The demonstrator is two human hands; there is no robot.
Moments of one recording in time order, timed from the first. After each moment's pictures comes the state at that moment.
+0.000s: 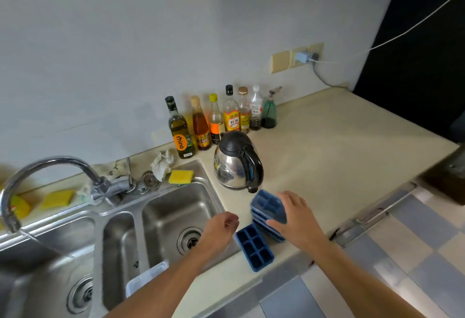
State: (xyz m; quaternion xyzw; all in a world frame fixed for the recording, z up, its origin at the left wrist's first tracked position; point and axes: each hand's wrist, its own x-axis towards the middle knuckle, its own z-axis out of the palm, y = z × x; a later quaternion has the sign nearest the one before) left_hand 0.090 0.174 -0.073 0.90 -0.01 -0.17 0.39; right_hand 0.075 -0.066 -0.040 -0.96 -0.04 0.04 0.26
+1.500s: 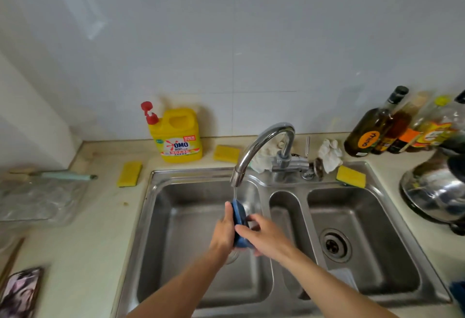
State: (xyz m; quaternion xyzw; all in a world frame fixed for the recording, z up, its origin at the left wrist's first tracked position) left_hand 0.016 0.658 -0.107 0.56 0.37 -0.13 0.73; right_hand 0.050 0.531 -0.072 -0.84 -0.08 0.34 0.41
